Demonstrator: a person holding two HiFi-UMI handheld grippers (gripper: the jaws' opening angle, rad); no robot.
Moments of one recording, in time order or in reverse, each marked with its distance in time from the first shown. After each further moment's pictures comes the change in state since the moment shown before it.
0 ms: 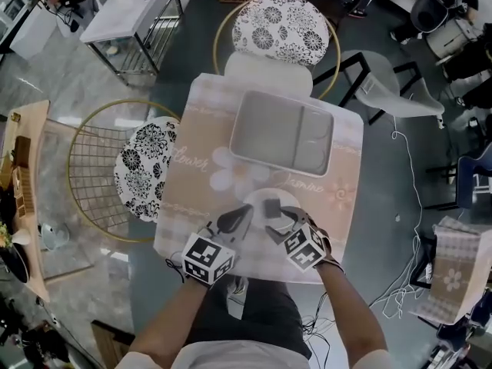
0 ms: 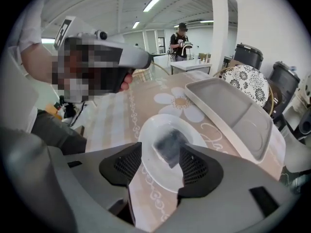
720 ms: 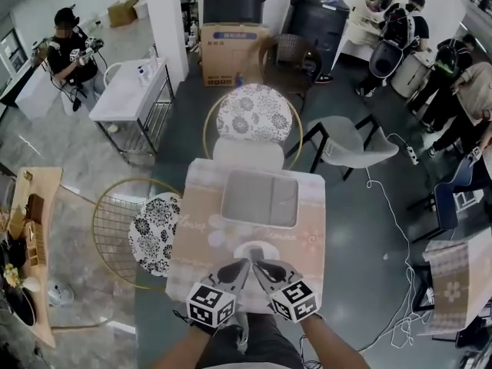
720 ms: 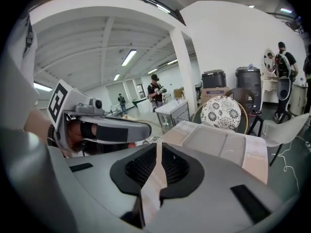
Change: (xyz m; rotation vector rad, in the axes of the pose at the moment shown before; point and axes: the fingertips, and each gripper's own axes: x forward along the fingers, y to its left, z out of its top) left arm -0.045 -0.075 0.093 0.005 0.016 -0.013; right arm -0.161 0.020 0.130 0.331 -0.512 -0.104
